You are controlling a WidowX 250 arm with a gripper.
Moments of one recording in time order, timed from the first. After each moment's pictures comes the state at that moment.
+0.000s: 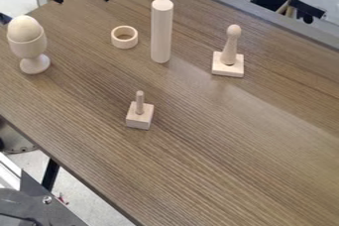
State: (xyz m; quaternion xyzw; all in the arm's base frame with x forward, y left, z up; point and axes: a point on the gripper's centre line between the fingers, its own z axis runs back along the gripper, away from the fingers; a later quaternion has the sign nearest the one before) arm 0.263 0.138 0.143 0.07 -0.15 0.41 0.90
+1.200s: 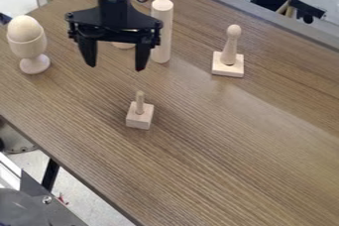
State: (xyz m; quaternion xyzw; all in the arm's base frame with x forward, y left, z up) arm 0.244 0.065 0.087 0.05 -0.10 0.29 0.95
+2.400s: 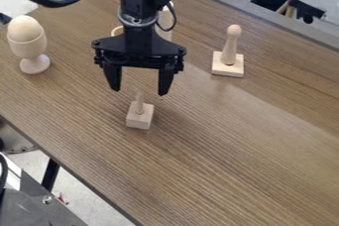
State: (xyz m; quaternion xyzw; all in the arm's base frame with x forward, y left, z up) arm 0.247 0.037 0.062 0.02 -0.08 0.28 0.96
